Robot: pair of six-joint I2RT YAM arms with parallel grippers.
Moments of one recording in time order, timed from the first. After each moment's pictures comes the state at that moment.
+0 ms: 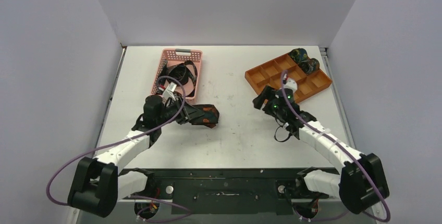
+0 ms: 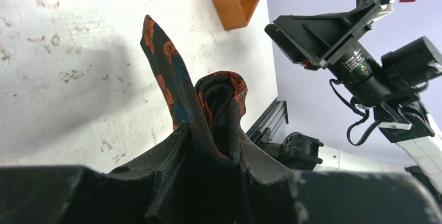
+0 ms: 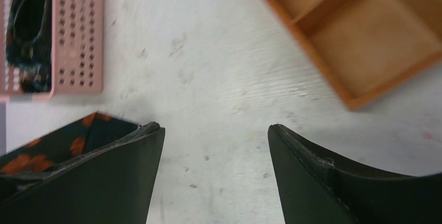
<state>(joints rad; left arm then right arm) -0.30 1.19 0.47 0.34 0.63 -0.94 0.47 1.20 0.67 -0.06 0.07 0.69</state>
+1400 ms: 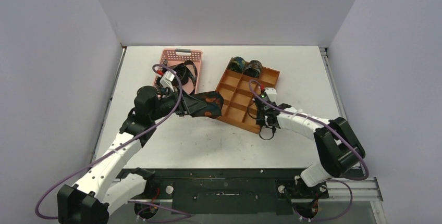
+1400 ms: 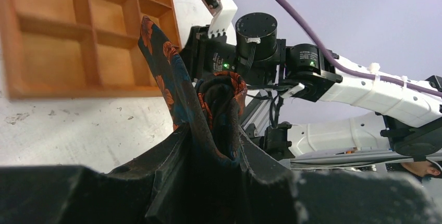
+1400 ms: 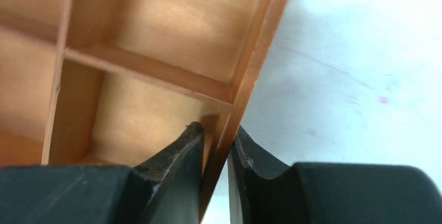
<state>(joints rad) -0.38 0.96 0.72 0.02 0.59 -0.85 0.54 1.55 0.81 -0.29 0.30 0.52</state>
